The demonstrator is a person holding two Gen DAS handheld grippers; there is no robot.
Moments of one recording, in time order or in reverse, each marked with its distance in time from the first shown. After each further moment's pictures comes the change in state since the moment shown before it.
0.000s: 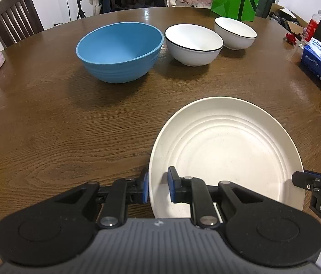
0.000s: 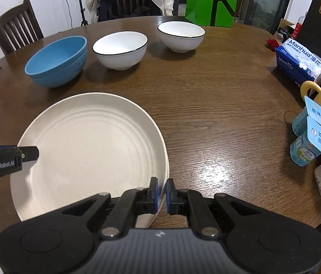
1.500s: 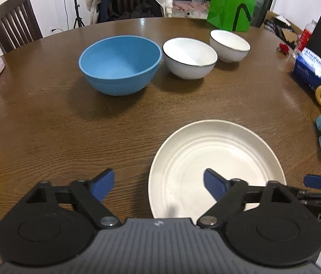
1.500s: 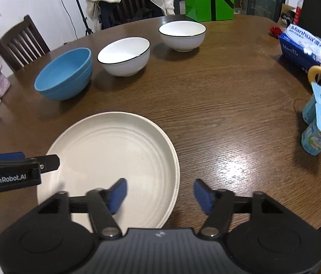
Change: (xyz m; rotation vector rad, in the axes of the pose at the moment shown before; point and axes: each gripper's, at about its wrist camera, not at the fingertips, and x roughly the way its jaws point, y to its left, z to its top) left arm -0.022 0.007 0.009 -0.013 -0.046 -0.036; right arm -0.010 -0.015 0.002 0.104 0.002 0.125
